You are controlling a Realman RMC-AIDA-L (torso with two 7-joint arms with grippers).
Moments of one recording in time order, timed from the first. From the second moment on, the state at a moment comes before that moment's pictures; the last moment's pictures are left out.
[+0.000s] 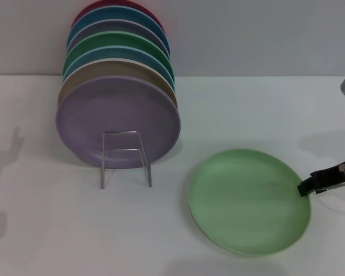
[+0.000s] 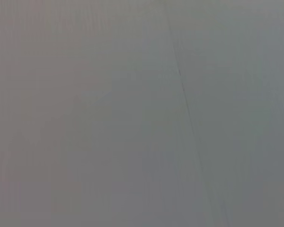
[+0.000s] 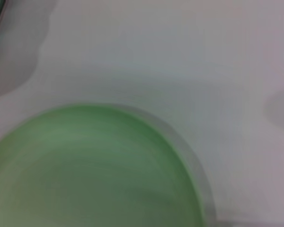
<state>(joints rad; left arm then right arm) -0.32 -2.08 -1.46 -0.25 2.77 1.30 0.06 0.49 2.07 1.99 1.25 -2.66 1.47 -0.36</state>
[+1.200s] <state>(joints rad) -0.32 -2.07 -1.46 -0.24 2.77 1.30 0.06 0.51 2.07 1.96 1.24 -2.66 1.45 -0.37</state>
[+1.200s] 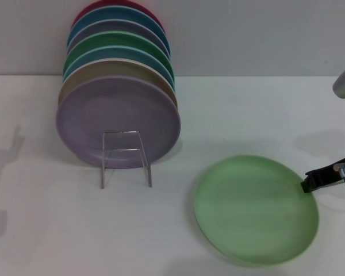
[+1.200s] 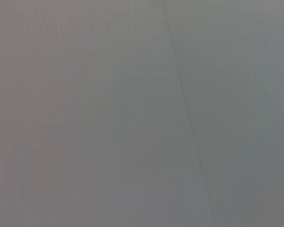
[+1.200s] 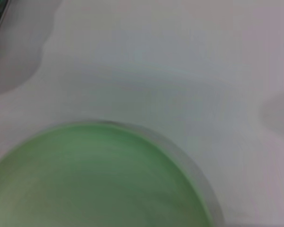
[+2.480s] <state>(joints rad) -0.33 -2.08 -1.45 -0.26 2.77 1.33 0.06 0.25 2.08 1.77 1.69 -2.60 1.22 -0.51</state>
